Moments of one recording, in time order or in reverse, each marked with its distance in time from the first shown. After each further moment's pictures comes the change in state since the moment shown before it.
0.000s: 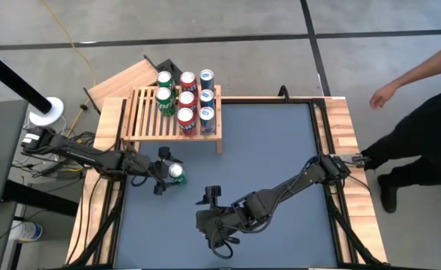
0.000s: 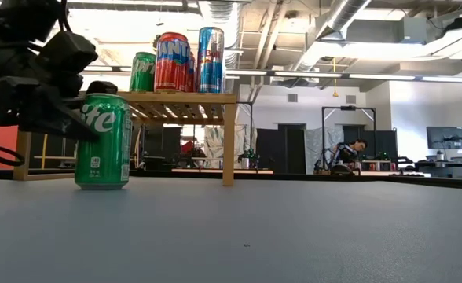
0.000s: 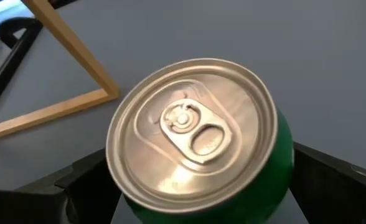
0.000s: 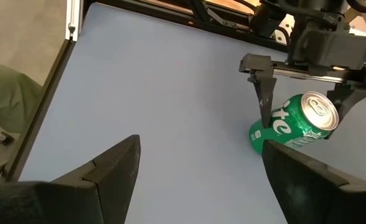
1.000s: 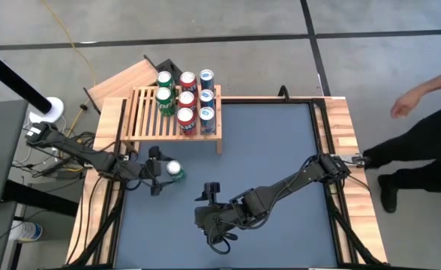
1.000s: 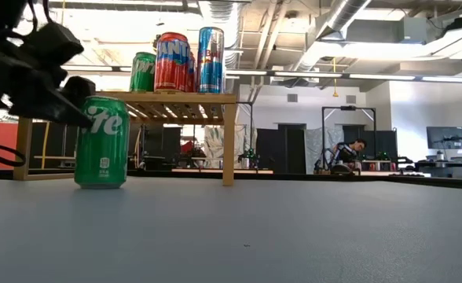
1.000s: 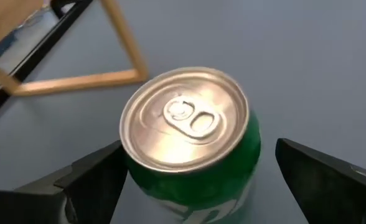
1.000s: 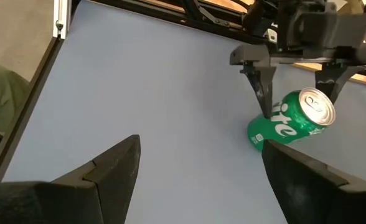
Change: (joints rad) left arm -0.191 -0.189 0.001 -0.195 -0.284 -0.258; right arm -0.019 0.000 0.000 -0.002 0.000 -0.021
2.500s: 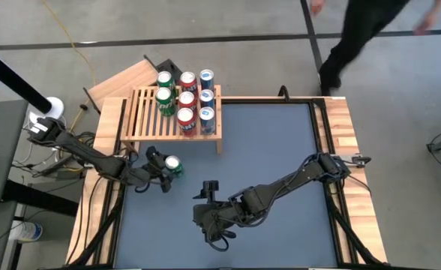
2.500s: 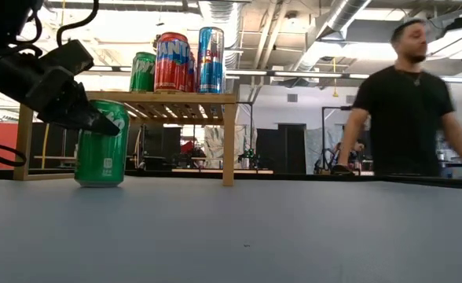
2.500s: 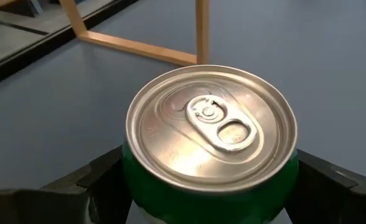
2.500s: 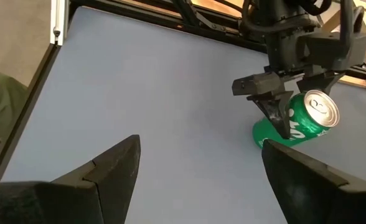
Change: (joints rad) left arm -0.058 0.280 0.010 0.180 -0.307 -0.371; right arm -0.015 0.000 0.000 0.022 0.002 -0.009
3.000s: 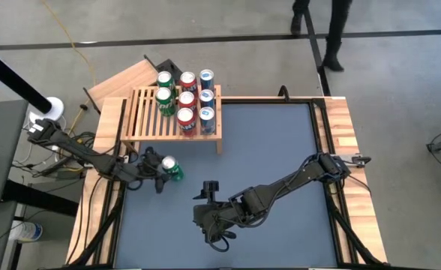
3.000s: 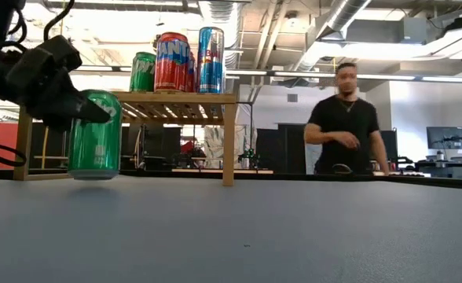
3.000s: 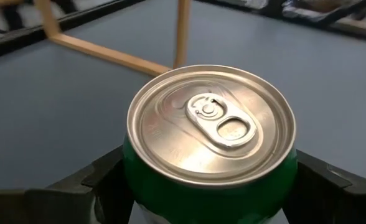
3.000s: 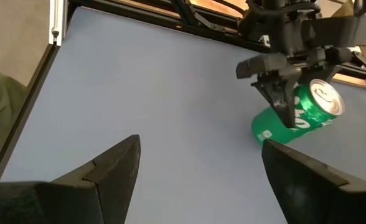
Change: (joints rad) left arm -0.002 -0.245 -0.110 0.055 0.091 -0.002; right arm 0.005 0.000 0.000 0.000 0.001 0.000
